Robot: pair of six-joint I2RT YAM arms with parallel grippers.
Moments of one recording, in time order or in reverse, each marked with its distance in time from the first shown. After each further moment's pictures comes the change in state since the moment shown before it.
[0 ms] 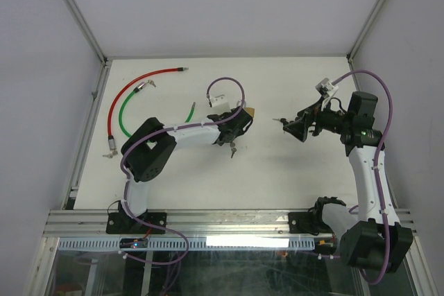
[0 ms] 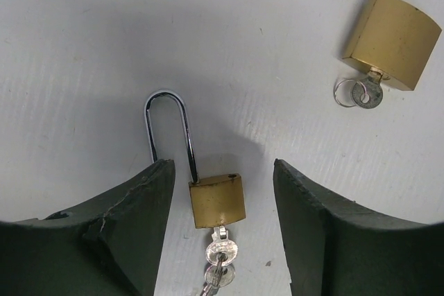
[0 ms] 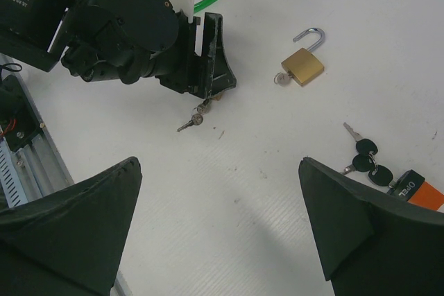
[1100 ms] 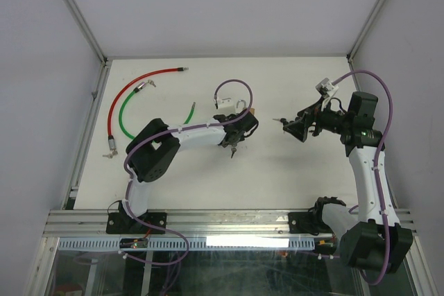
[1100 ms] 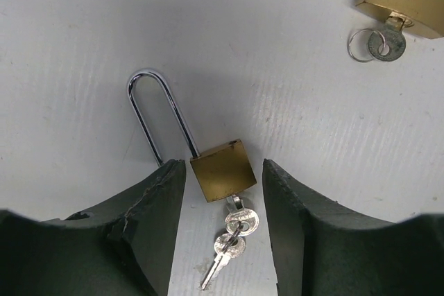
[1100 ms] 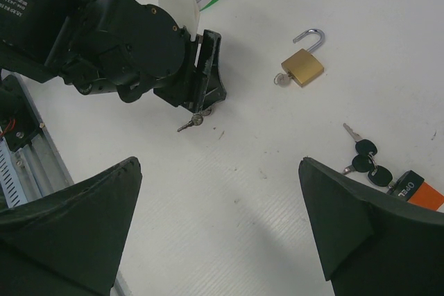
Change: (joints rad) left arm -0.035 0.036 0.075 -0.139 0.011 0.027; right arm 0.002 -0.004 0.000 0.000 0.000 0.000
